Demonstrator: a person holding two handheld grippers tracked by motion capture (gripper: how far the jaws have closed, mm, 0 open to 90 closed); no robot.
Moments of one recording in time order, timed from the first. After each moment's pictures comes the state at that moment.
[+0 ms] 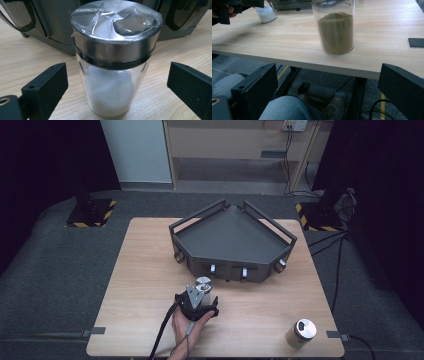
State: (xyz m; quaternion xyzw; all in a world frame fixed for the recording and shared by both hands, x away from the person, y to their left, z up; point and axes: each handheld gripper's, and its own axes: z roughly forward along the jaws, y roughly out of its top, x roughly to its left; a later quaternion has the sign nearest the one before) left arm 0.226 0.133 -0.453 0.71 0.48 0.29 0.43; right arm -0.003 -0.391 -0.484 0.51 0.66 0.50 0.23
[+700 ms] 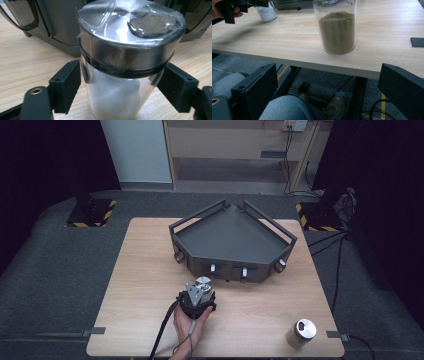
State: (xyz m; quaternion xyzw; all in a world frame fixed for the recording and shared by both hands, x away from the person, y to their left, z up) left arm 0.232 0.130 -0.460 0.70 0.49 0.29 0.43; right arm -0.002 -0.390 -0.484 0.51 0.66 0.50 0.23
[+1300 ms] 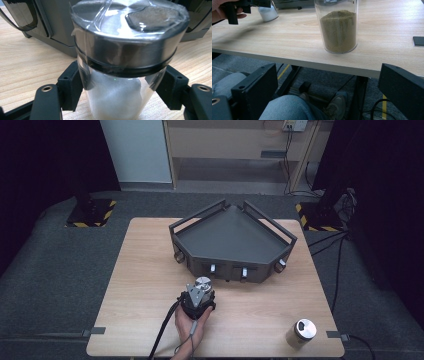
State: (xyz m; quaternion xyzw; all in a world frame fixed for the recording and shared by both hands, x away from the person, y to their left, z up) left arm 0.231 0.128 -0.466 0.69 0.49 0.30 0.44; right arm -0.002 -0.390 -0.484 0.51 0.66 0.50 0.23
